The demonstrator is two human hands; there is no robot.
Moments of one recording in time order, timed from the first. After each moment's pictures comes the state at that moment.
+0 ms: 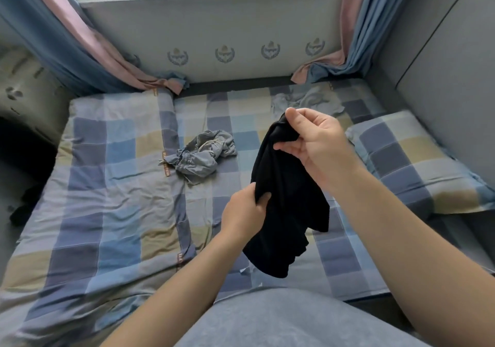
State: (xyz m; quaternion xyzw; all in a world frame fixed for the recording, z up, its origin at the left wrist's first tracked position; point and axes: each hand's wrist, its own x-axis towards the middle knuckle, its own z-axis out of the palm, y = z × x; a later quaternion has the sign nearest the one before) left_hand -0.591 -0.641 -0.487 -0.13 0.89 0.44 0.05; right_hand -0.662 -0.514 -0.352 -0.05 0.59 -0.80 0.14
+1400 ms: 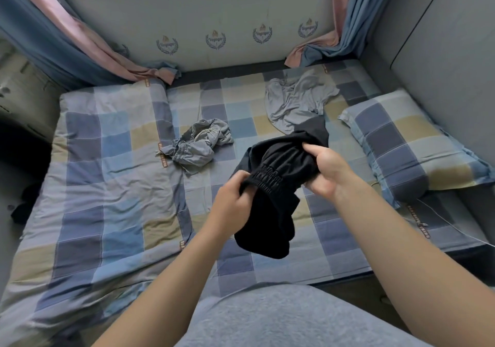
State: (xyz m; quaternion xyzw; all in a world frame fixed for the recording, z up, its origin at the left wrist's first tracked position) left_hand -0.557 -0.659 -0.477 -0.07 0.83 0.55 0.01; right_hand -0.648 -0.481 -0.421 0.26 0.47 -0.80 0.27
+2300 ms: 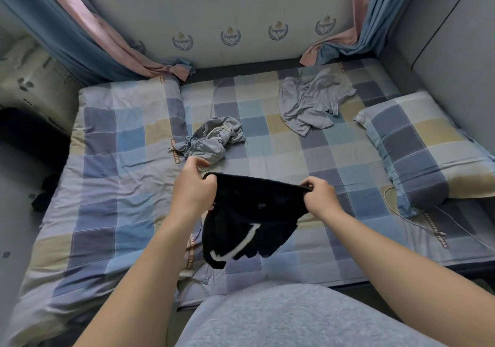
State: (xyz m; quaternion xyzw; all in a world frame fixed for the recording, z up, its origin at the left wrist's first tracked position) left_hand -0.570 -0.736 -0.461 -0.30 0.83 0.47 -0.03; right_hand -0.643 -0.478 -0.530 0.05 0.91 -0.36 0.20
